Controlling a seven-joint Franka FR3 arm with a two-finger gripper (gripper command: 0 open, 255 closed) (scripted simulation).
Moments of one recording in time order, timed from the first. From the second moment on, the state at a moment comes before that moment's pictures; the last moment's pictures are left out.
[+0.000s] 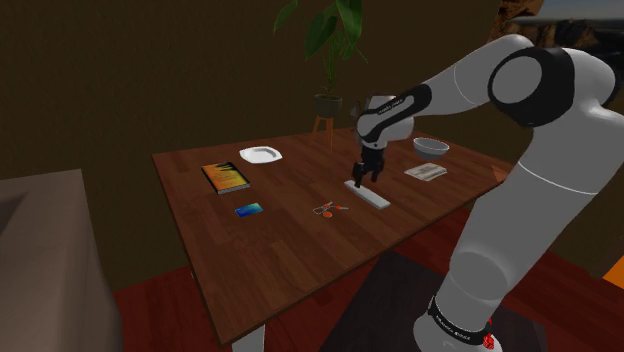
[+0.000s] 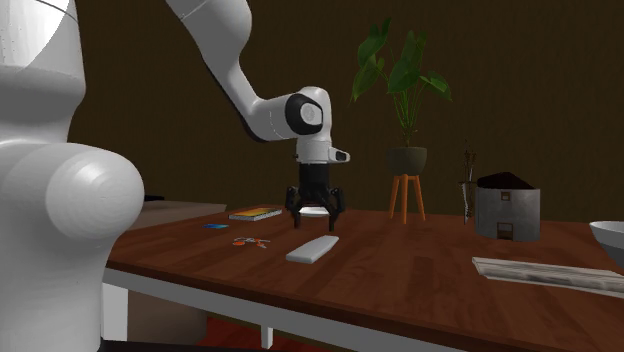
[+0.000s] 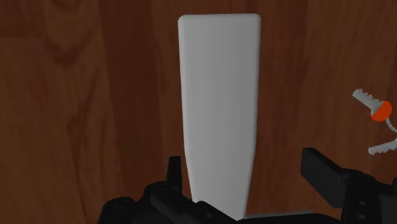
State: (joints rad) arm -0.24 -0.10 -0.37 -2.34 -0.05 2.24 -0.26
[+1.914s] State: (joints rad) arm -0.24 -0.04 -0.38 -2.35 -0.03 2.31 -0.28
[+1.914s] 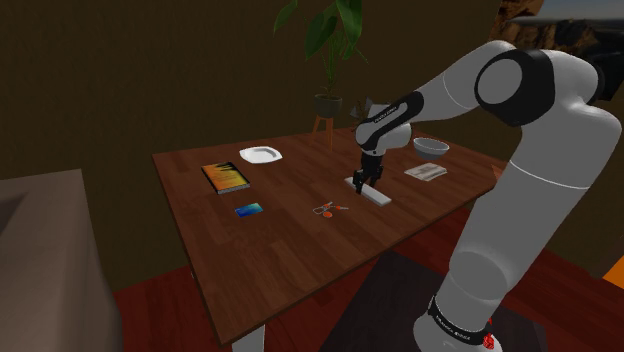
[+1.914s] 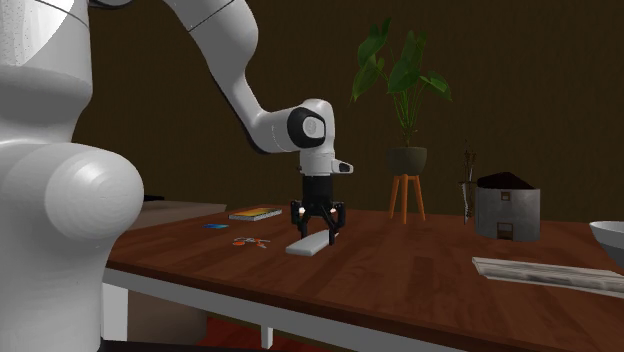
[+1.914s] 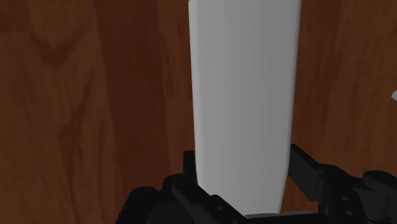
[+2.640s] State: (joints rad) arm -0.24 -0.12 -0.37 -2.28 -0.07 2.16 -0.25
